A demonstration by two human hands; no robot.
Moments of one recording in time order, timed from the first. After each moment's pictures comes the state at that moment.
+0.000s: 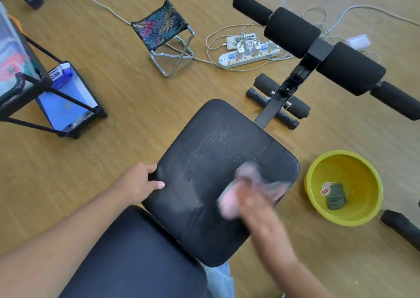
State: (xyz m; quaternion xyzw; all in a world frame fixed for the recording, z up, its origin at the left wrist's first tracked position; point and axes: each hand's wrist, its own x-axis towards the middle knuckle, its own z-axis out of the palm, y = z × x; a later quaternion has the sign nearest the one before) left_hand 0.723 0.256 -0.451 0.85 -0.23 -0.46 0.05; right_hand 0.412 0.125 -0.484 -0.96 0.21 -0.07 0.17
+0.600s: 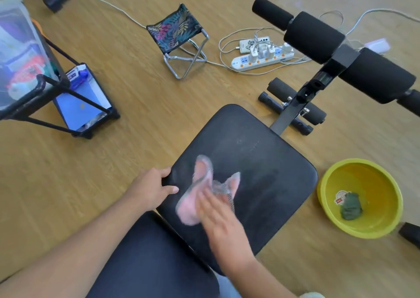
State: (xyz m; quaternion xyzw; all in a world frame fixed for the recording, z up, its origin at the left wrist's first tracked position) left_hand 0.720 0.261 -0.450 0.87 -0.21 -0.44 0.04; right_hand 0.491 0.194 -0.479 -0.96 0.12 -0.05 0.27
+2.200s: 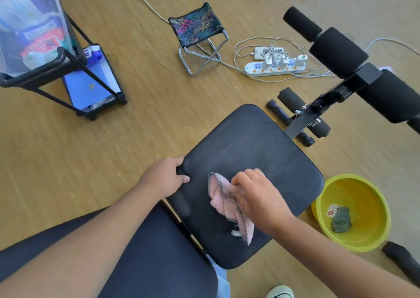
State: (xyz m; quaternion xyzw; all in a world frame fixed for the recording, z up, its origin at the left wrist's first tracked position) left_hand 0.711 0.264 -0.452 0.88 -0.20 -0.43 0.09; right_hand 0.510 0.097 -0.440 -0.93 0.20 0.08 0.30
